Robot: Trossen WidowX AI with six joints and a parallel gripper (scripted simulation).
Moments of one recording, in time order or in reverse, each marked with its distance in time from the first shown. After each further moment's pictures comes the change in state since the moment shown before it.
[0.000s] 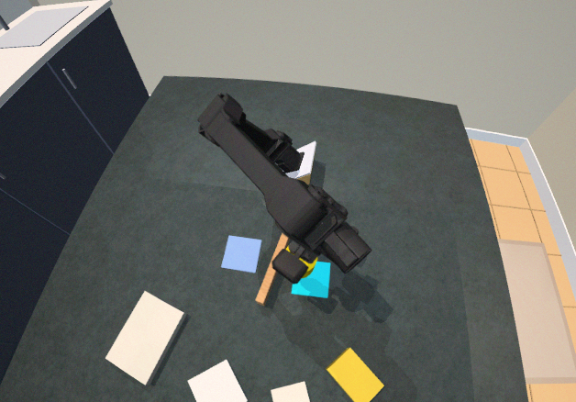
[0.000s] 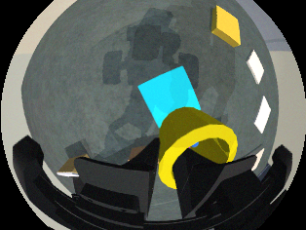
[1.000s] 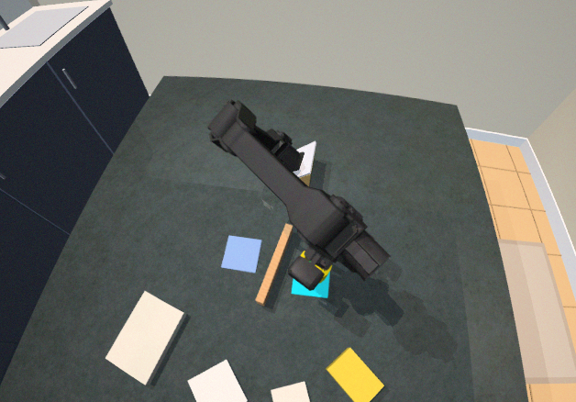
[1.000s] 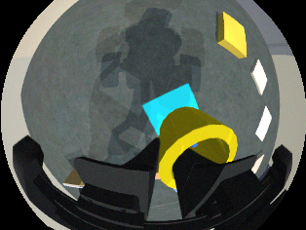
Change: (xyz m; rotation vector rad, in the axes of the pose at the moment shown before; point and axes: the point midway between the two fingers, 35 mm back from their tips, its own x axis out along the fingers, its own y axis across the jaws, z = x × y) arm 0.009 0.010 0.032 0.014 -0.008 0.003
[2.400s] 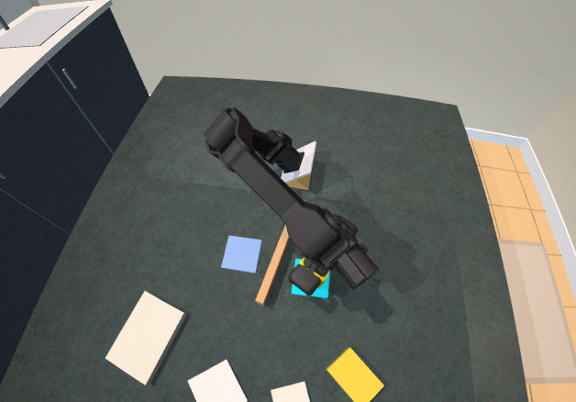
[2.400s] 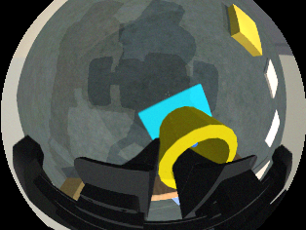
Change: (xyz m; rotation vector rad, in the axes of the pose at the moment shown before) arm 0.053 0.000 0.001 0.001 0.002 -0.001
